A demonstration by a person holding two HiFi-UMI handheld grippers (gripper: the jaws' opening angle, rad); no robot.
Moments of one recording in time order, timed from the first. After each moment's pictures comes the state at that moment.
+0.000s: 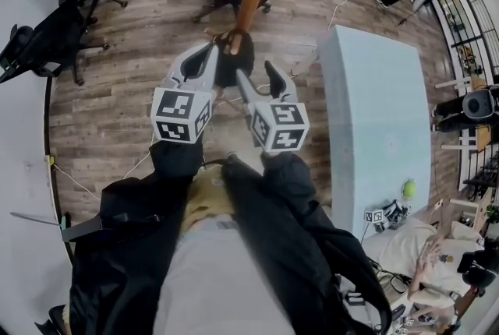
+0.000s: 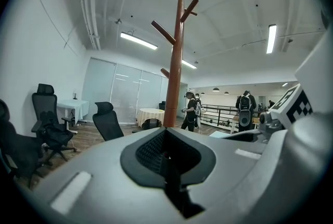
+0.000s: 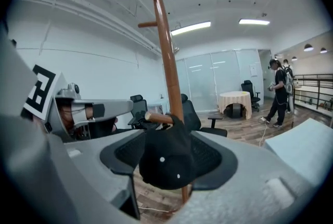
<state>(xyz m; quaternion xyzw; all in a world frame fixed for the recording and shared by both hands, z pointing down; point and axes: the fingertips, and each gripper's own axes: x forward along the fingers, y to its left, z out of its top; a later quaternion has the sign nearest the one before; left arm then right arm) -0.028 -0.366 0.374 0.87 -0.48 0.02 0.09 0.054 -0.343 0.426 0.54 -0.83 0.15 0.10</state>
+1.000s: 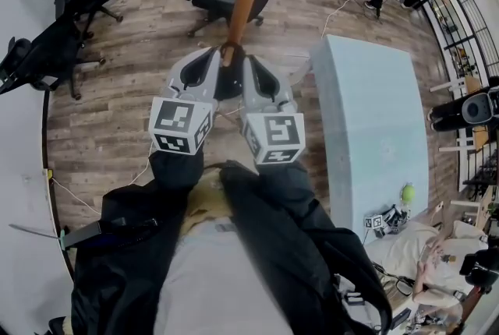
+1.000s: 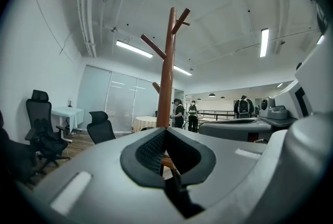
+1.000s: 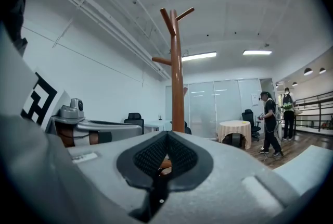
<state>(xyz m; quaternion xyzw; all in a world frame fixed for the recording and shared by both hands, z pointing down) -0.012 -0.362 0.334 0.88 -0.47 -0.02 0.05 0.046 -0.346 0.336 0.56 -0.83 0.00 0.02</state>
